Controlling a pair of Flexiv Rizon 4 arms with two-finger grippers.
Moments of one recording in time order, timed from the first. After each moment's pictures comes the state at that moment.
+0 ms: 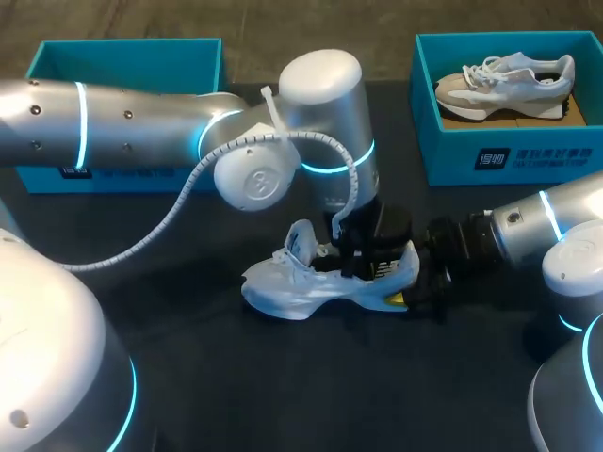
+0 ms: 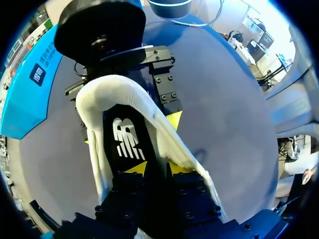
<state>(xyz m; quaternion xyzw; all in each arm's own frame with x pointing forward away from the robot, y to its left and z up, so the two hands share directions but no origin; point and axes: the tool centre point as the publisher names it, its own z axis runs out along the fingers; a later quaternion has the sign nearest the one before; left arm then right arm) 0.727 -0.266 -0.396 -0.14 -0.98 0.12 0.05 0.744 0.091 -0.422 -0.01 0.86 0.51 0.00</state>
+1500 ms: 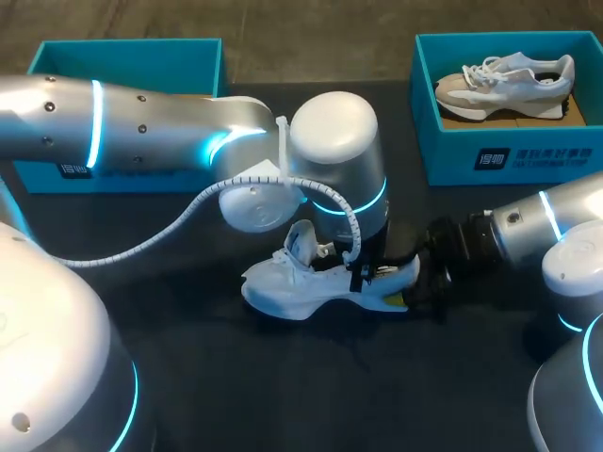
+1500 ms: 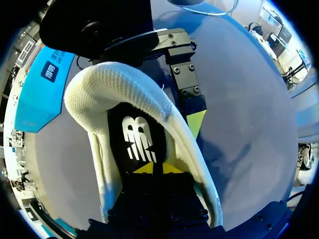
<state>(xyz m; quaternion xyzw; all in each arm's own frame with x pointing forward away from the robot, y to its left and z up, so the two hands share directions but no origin) 0.741 -0.271 -0.411 -0.11 -0.99 0.09 -0.06 0.745 0.091 -0.423 -0.01 0.86 0.51 0.00</state>
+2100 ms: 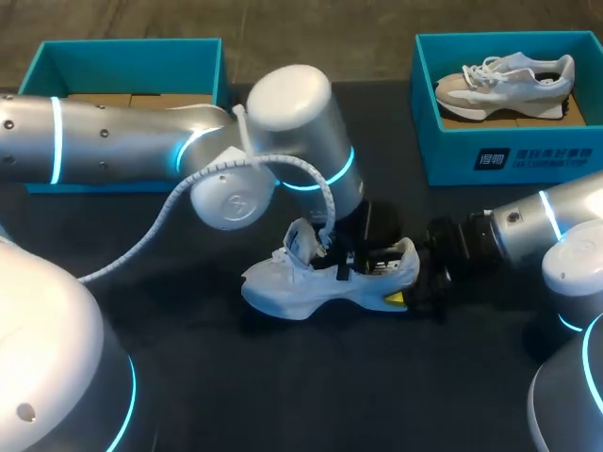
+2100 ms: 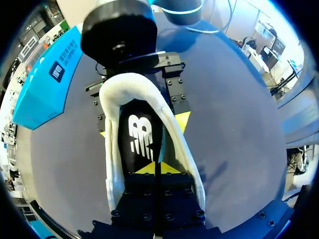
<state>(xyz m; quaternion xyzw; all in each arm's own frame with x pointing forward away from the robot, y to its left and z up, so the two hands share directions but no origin) 0.734 -0.259 -0.384 -0.09 -0.98 0.16 -0.01 0.745 0.091 -0.422 -0.01 0.86 0.51 0.00</state>
